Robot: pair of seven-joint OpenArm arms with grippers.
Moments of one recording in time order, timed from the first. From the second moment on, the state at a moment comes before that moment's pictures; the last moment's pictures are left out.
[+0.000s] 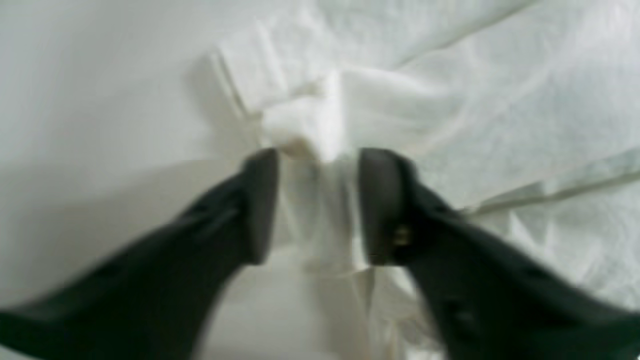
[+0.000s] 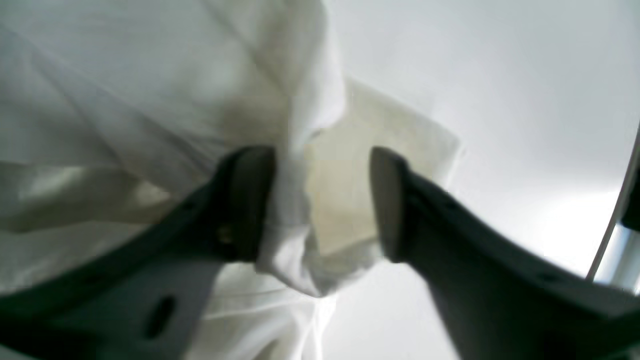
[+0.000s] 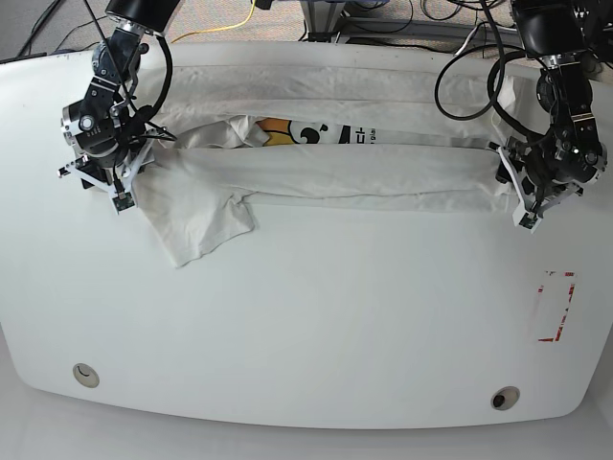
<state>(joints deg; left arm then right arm) 2.0 -20.8 -17.6 94.9 -17.0 -35.3 69.3 -6.7 5.6 27.1 105.7 -8.1 40.8 -61.9</state>
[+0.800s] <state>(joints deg) 0.1 -21.4 -17.6 105.7 -17.0 -35.3 69.5 6.6 3.1 30.3 98.3 -1.7 40.5 -61.9</state>
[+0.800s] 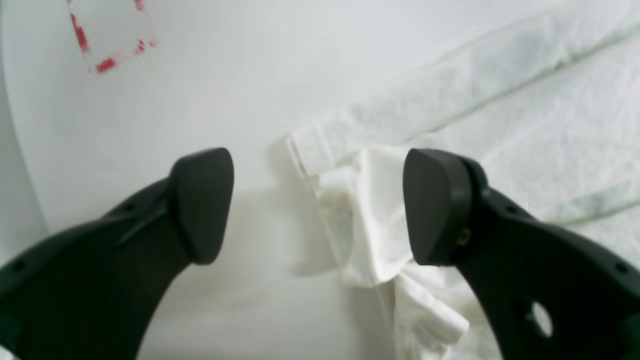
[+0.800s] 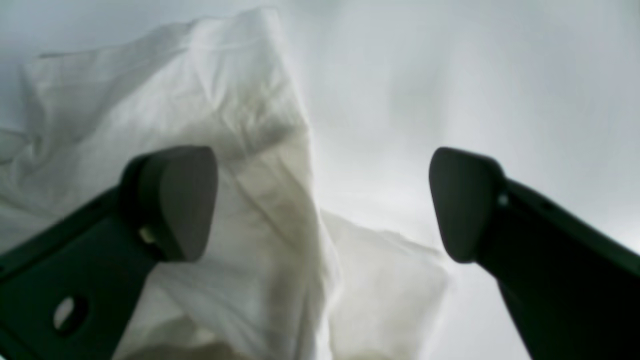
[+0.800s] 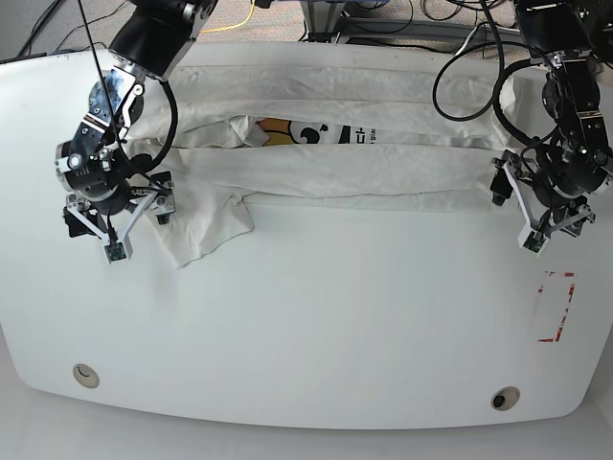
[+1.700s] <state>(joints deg) -0.2 -21.5 -17.6 105.7 -16.8 -35.4 69.4 15.7 1.7 30.4 72.5 -2.2 40.3 -53.8</state>
